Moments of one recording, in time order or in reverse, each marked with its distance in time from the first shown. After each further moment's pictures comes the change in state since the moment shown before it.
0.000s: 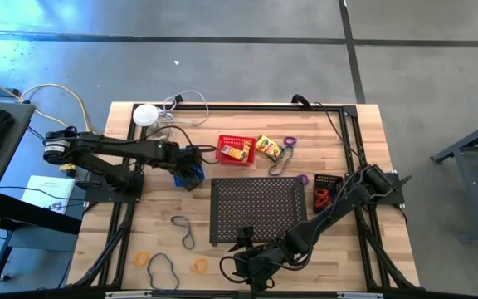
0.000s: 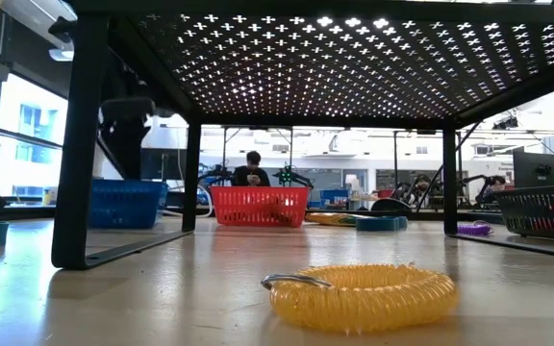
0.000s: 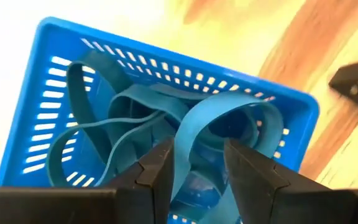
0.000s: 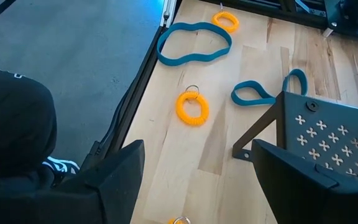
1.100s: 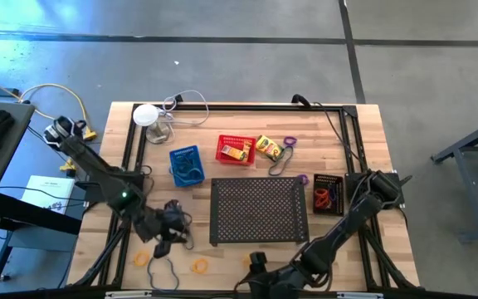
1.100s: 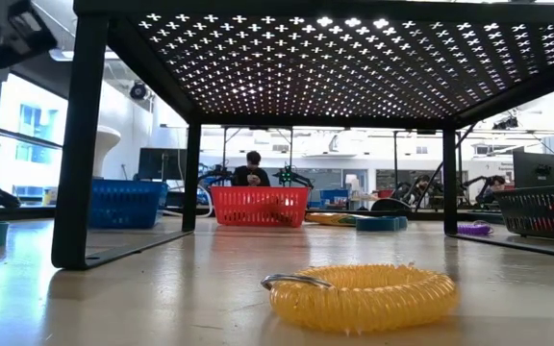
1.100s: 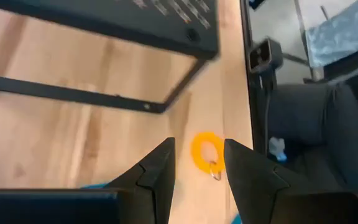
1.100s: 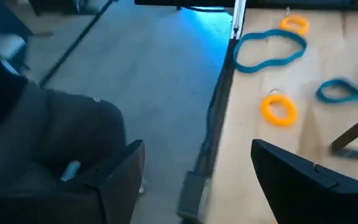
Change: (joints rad) left arm -0.850 -0.136 -0.003 0.368 -0.073 -0.355; right arm 0.149 -0.001 0.000 0.093 -0.037 0.224
